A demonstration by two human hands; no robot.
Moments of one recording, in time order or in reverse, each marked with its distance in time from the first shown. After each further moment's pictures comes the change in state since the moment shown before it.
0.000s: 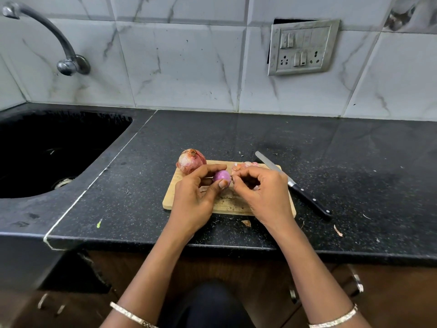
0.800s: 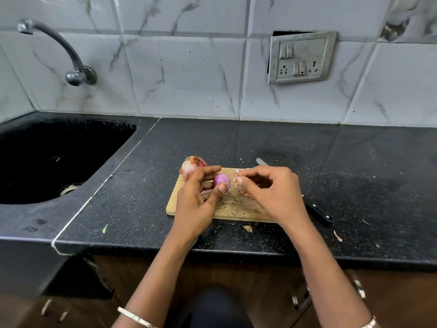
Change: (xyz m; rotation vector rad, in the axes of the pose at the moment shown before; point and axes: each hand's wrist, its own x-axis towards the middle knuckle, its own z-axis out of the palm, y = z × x) left_hand -0.003 0.000 0.002 -0.148 0.052 -0.085; right_hand 0.010 -0.014 -0.028 0.045 -0.076 0.128
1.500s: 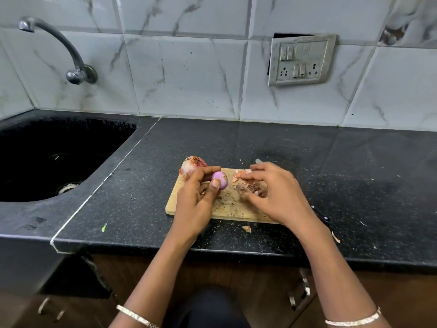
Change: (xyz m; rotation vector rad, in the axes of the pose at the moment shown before) left_hand 0.000 -0.001 0.000 0.010 0.017 0.005; right_hand 0.003 -0.003 -0.011 -0.482 -0.132 -0.061
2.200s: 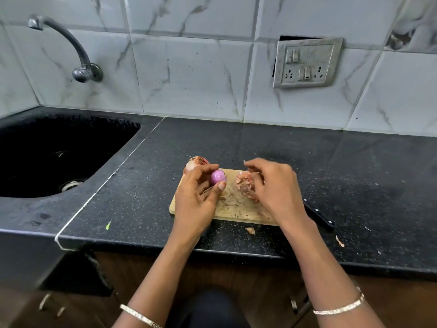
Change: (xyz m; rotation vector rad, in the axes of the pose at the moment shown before) left_hand 0.000 0.006 0.000 -0.028 0.096 -0.010; right_hand 0.018 -0.009 0.014 -0.114 0.109 0.024
